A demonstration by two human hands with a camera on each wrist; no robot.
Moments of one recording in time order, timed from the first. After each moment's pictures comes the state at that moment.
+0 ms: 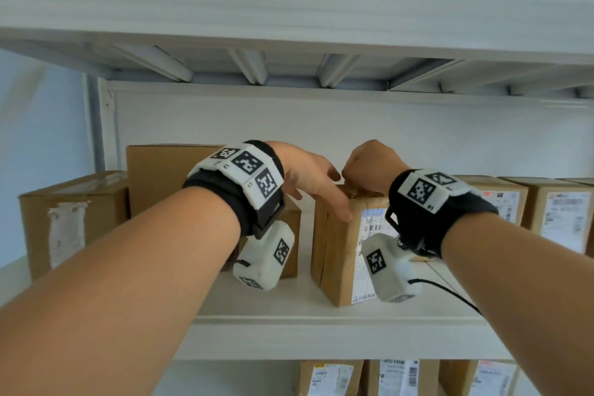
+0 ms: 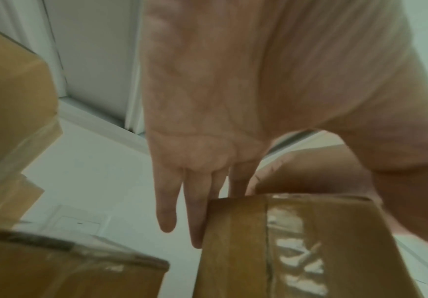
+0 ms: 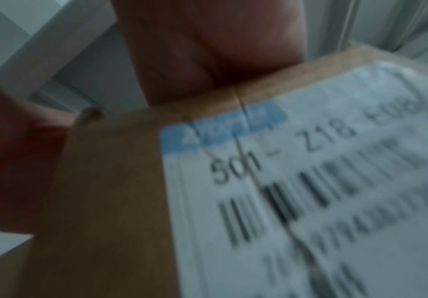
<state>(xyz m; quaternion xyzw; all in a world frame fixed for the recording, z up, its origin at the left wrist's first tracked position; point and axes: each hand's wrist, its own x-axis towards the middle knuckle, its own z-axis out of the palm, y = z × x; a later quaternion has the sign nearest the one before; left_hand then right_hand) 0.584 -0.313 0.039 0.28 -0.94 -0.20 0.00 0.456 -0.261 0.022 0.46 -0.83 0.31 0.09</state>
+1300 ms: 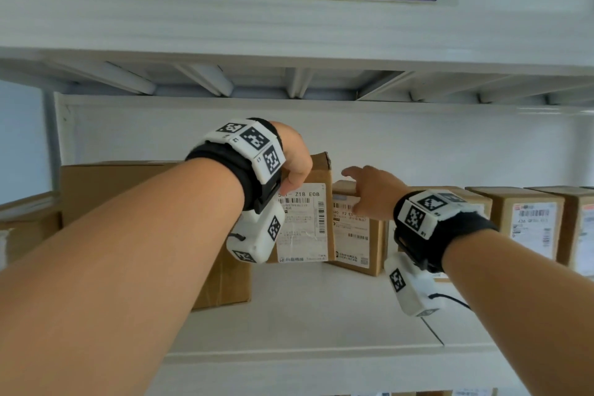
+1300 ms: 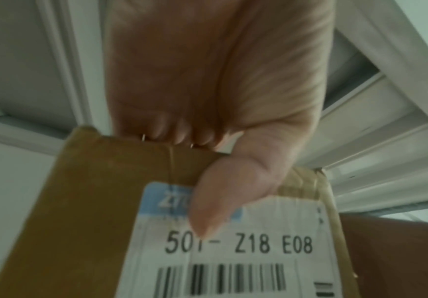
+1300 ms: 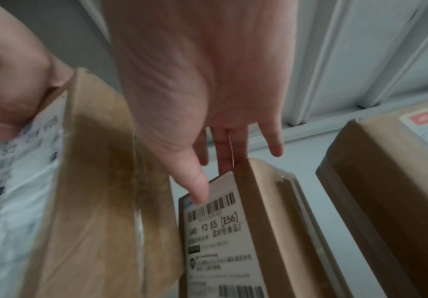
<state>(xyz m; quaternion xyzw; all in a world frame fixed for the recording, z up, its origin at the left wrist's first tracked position) 0.515 -0.306 0.084 0.42 -0.91 0.01 0.03 0.381 -0.226 0.013 0.52 -0.84 0.12 0.12</state>
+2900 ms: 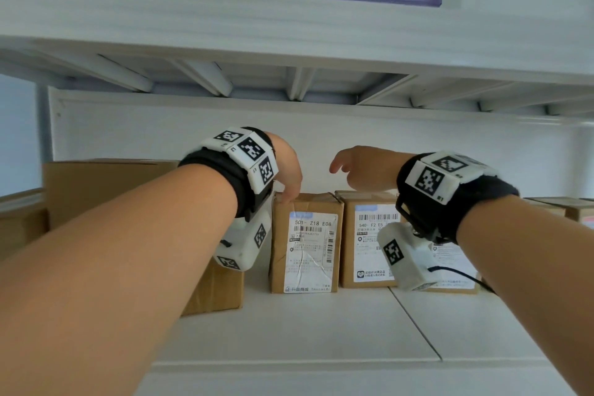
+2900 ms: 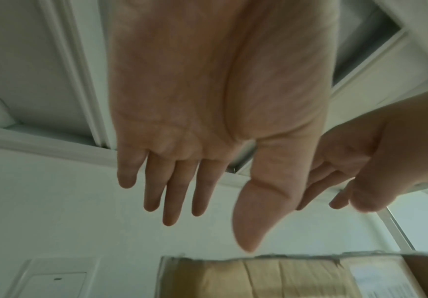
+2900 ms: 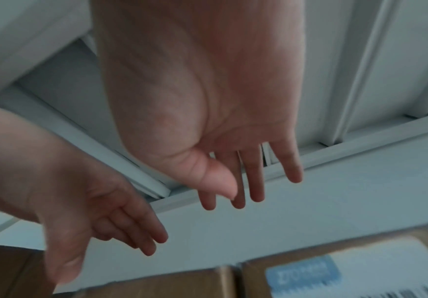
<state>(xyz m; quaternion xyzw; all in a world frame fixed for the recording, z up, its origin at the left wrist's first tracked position) 0.503 -0.331 0.075 0.42 -0.90 0.09 -0.03 0.400 -0.222 0.059 0.56 -0.81 0.11 0.09</state>
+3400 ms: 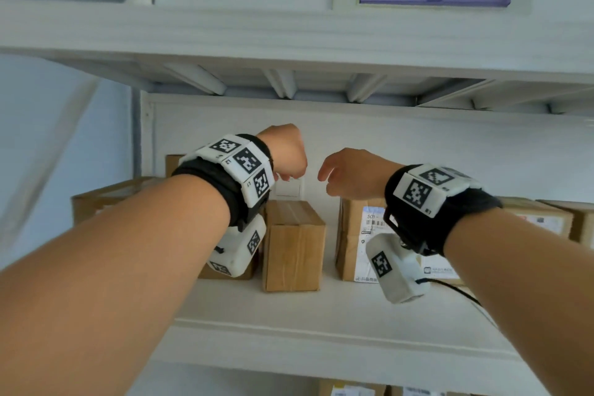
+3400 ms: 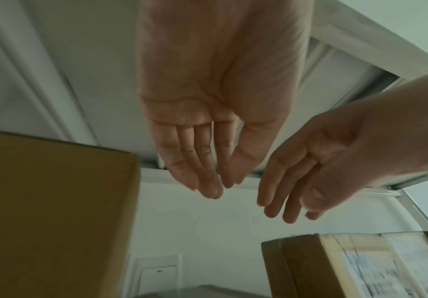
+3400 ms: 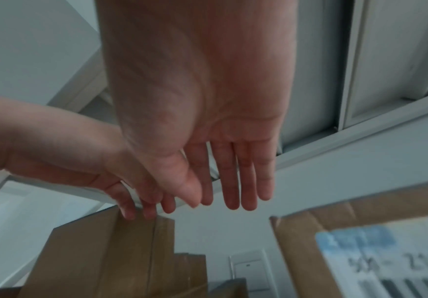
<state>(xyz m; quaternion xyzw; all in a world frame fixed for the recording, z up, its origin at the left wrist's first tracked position) 0.623 -0.355 0.064 0.40 -0.89 -0.04 0.22 0.513 -0.264 0.045 0.63 -0.76 0.14 0.09</state>
